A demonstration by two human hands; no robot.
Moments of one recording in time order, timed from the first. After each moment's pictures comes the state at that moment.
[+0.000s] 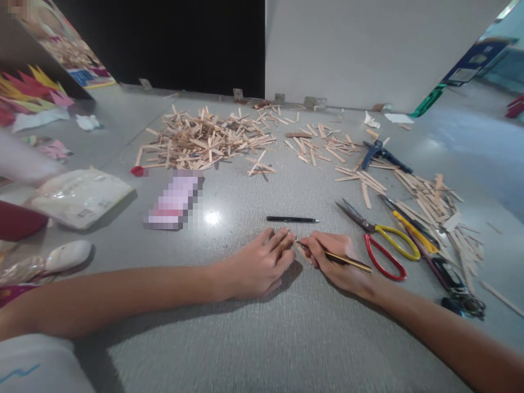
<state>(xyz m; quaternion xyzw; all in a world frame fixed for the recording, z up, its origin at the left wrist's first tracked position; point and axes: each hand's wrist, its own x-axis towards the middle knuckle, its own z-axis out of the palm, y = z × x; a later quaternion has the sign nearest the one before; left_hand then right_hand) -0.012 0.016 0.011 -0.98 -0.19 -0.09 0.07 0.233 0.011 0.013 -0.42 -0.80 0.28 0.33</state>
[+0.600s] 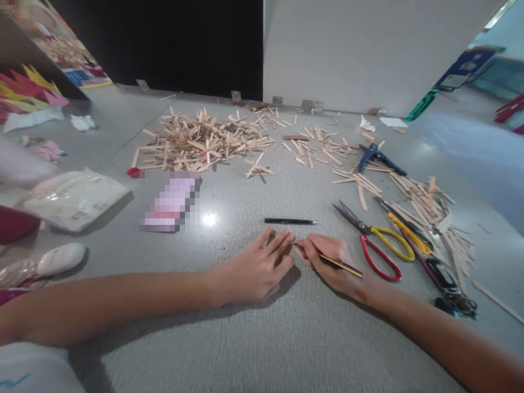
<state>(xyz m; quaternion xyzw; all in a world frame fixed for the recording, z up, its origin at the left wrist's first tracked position) -0.012 0.014 0.008 -0.98 -0.19 -0.11 0.05 0.235 0.012 0.016 -0.40 -0.83 0.24 0.30</state>
